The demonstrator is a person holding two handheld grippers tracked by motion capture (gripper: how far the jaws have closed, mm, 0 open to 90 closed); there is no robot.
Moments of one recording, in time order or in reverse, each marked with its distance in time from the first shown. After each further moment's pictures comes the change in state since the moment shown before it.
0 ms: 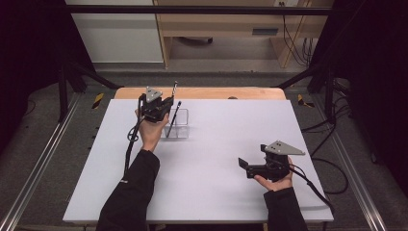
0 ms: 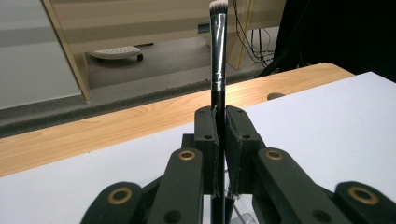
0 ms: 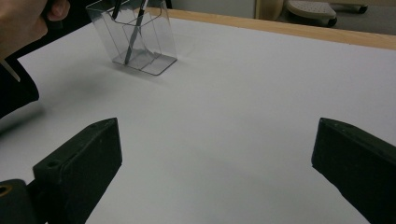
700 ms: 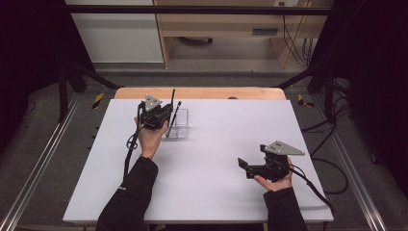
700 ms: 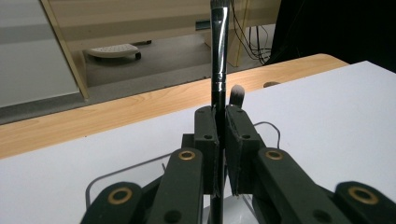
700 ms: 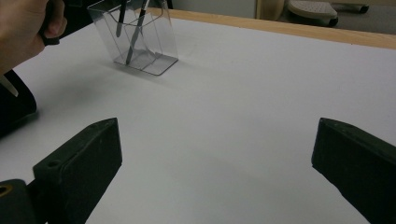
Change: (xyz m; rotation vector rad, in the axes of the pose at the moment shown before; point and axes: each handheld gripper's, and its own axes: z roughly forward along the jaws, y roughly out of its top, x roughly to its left) left arm -0.005 -0.021 -0.009 -0.001 -0.006 0.013; right arm 0.000 0.000 0.000 0.000 0.003 -0.002
